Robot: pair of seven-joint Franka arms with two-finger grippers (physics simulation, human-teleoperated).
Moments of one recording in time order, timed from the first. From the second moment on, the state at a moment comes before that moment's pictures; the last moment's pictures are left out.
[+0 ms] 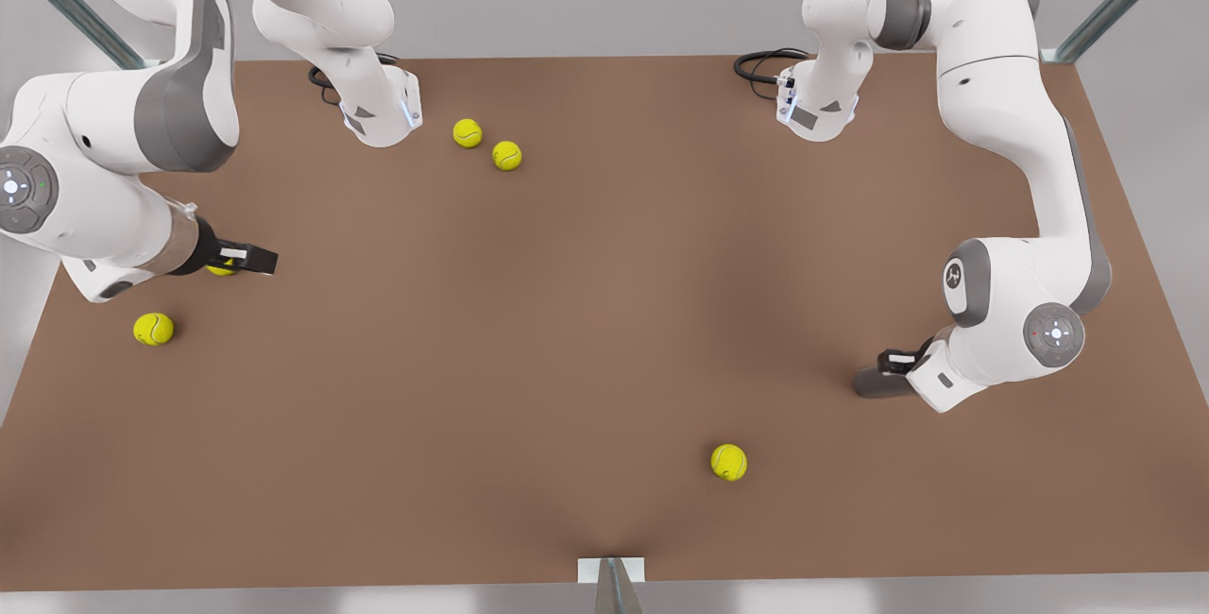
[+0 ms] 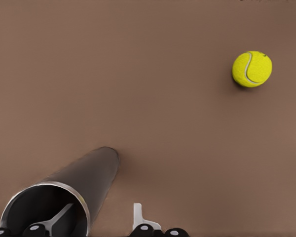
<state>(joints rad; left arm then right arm) -0.16 0.54 0.15 -1.37 -0.10 1.80 0.13 -0.03 0.26 0.11 -1.23 -0.05 1.28 0.22</state>
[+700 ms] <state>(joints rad) -0.16 0.47 0.13 -1.18 -0.08 1.55 0.09 -0.02 0.26 0.11 -1.23 -0.05 1.27 0.21</state>
